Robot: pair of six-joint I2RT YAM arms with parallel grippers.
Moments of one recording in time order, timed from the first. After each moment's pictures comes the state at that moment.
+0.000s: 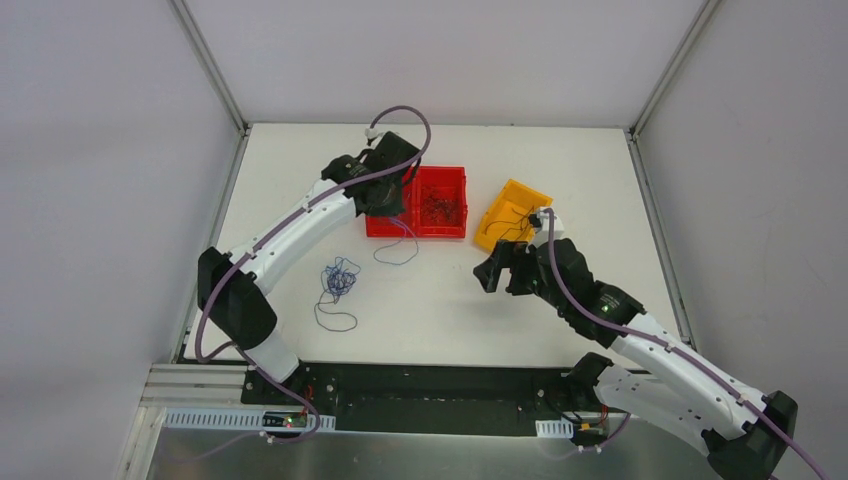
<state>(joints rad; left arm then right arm) -0.66 1.61 1.53 -0.94 -0.34 -0.61 0.79 0.77 0.66 -0.42 0.16 0.61</state>
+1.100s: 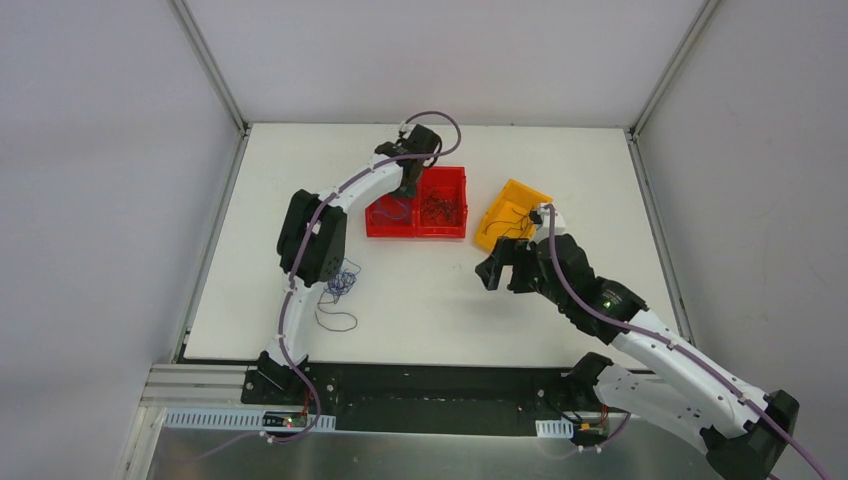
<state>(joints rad) -0.54 2.22 1.93 -0.77 -0.50 -0.28 0.78 0.78 0.71 -0.48 0.17 0.60</state>
